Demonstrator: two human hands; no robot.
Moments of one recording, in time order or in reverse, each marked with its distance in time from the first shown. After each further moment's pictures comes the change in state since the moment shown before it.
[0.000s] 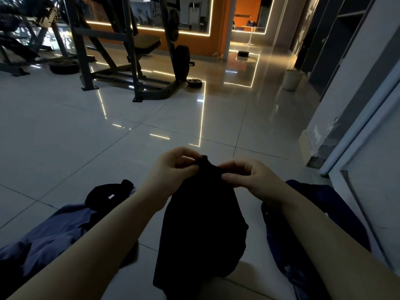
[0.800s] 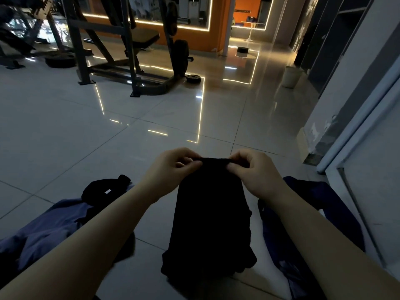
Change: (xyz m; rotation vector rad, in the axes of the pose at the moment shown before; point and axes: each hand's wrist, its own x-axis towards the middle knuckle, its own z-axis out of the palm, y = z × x) left_hand 0.012 -0.019 -0.006 0.310 -0.058 0.083; right_hand 0.001 0.001 0.004 -0.361 0.383 -0.040
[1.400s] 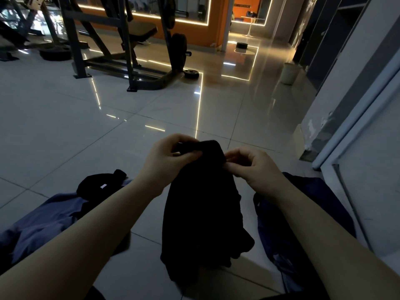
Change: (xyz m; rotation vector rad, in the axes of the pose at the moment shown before) left_hand -0.002 0.011 0.014 -0.261 0.117 0.076; right_hand -0.007 0.013 -0.012 0.215 -0.137 0.040
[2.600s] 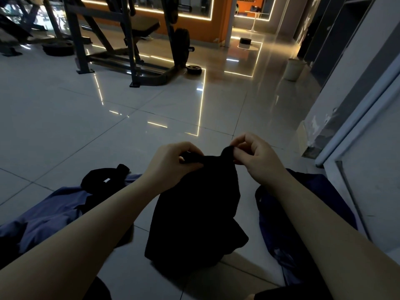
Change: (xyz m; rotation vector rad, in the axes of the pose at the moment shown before) left_hand -0.008 -0.008 -0.004 0.494 -0.082 0.001; right_hand 0.008 0.002 0.005 0.013 0.094 -0.059
